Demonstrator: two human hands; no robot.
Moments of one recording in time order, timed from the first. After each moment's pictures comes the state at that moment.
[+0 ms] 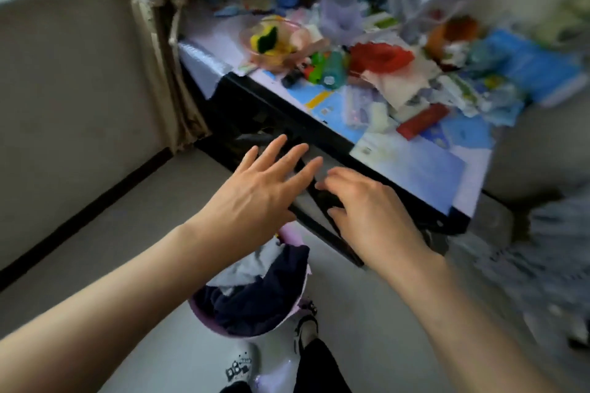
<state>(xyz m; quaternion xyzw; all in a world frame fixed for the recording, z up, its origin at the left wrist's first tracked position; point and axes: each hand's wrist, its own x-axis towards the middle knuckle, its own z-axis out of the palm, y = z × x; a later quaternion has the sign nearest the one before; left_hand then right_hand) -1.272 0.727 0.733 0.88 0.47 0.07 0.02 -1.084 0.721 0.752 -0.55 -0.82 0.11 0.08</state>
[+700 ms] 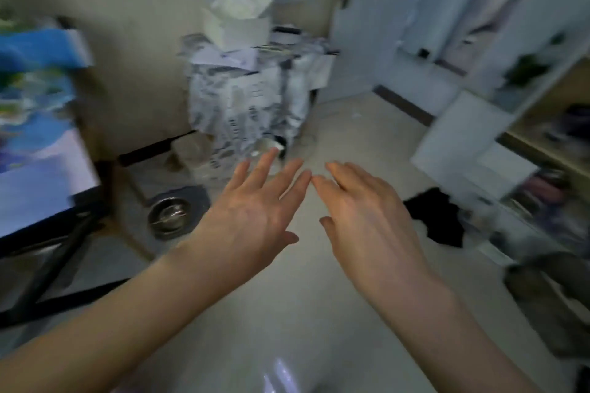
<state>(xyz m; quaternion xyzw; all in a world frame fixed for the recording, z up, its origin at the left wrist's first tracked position) -0.870 0.403 0.816 0.98 -0.13 0.11 -0.03 -0.834 0.242 0.841 -0.94 -0.32 -0.11 0.01</state>
